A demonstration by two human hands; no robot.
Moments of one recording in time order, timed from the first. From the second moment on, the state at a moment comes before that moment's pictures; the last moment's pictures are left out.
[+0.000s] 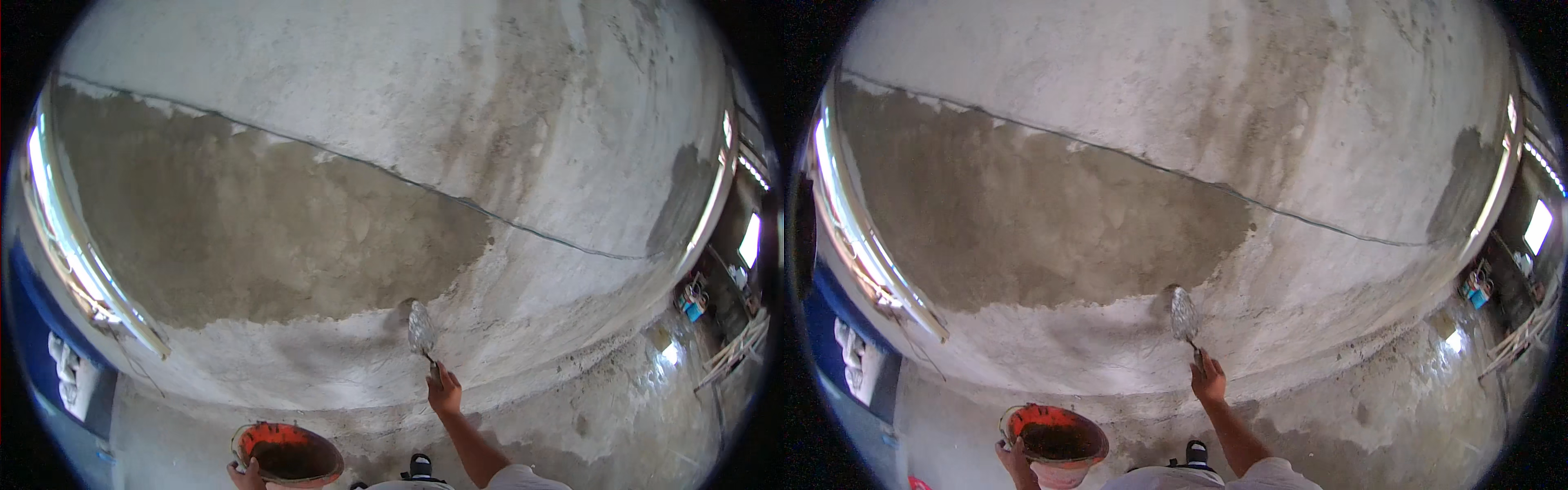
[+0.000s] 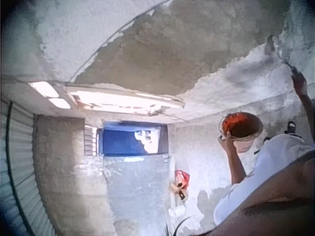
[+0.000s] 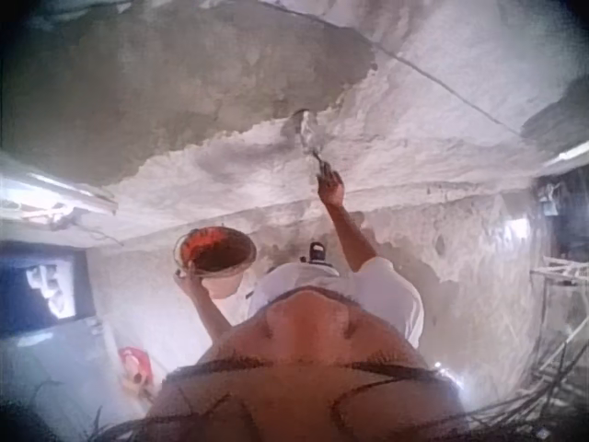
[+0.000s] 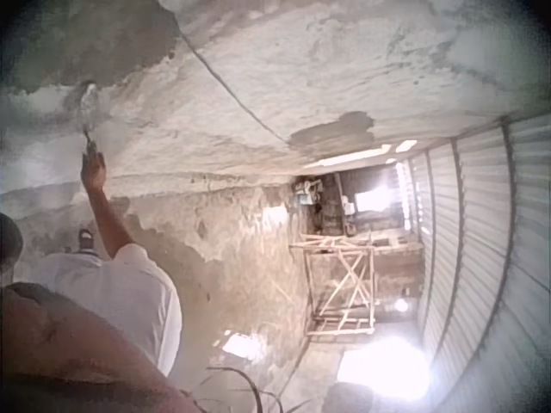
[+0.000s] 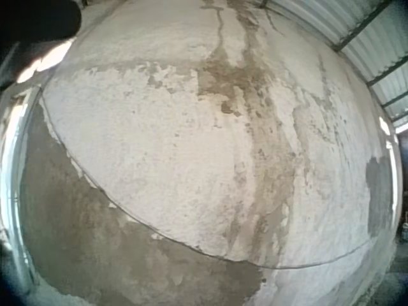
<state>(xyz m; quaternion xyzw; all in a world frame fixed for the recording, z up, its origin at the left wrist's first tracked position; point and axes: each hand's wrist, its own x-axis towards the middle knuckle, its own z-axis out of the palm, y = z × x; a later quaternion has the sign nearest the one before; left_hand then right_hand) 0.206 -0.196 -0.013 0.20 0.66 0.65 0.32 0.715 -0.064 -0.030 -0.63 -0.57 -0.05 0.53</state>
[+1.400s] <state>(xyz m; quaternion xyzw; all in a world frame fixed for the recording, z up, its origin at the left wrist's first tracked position) 0.226 -0.085 0.110 0.59 0.57 0.39 0.42 0.491 -0.055 0.046 -0.29 -0.72 0.62 -0.07</state>
